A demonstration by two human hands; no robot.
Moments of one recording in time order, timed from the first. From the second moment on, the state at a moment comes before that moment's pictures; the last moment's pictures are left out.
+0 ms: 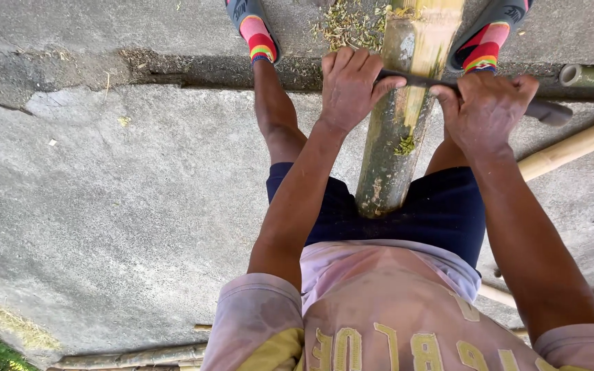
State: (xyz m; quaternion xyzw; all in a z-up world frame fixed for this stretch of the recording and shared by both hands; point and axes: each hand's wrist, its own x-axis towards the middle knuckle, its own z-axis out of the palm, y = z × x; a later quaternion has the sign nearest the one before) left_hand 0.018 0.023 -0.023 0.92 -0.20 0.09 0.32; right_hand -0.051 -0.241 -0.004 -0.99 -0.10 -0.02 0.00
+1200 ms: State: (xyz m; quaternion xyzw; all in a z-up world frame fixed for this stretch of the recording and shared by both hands) left_hand 0.016 0.015 -0.032 0.94 -0.20 0.09 0.27; right_hand -0.052 -0.259 -0.029 -1.00 -0.08 0.00 0.03
